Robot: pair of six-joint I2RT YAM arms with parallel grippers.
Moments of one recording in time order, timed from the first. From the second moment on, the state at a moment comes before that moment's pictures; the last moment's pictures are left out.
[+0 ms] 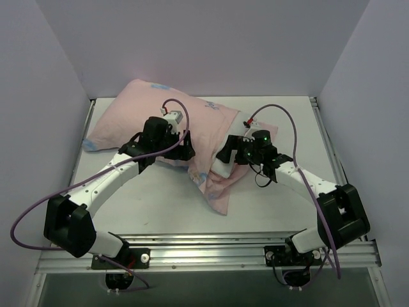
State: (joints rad) left arm -0.51 1.42 1.15 -0.36 0.14 -0.35; right arm 0.41 1.40 0.78 0.07 -0.24 0.50
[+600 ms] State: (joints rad) left arm -0.60 1.43 1.12 -0.35 0.17 -0.35; right arm 0.42 1.59 0.85 0.20 -0.36 0.47
